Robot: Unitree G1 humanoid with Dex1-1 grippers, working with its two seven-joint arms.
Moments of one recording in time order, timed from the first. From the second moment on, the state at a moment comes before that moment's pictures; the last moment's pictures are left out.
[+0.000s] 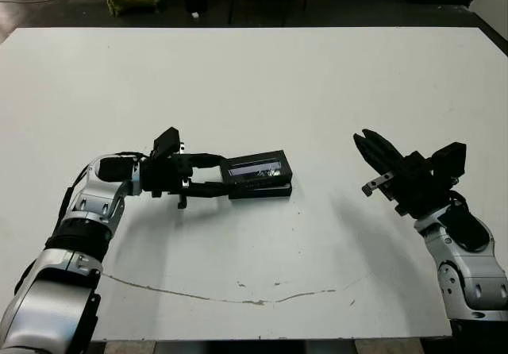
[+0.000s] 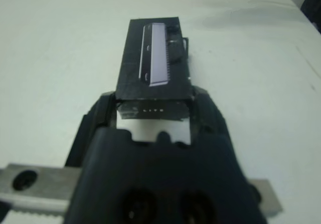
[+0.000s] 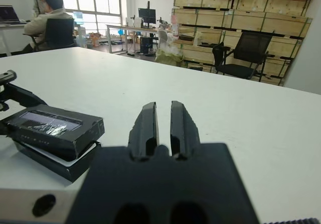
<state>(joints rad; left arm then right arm) -0.62 0.43 -0.14 0.69 -0.17 -0.16 -1.29 -0.11 -0.38 -0.09 -0.09 0.30 0.05 0.52</state>
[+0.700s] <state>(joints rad) -0.72 0.44 -0.18 0.82 -0.15 -0.08 -1.38 -0.11 -0.38 -0.07 -0.12 0.30 0.09 0.50</state>
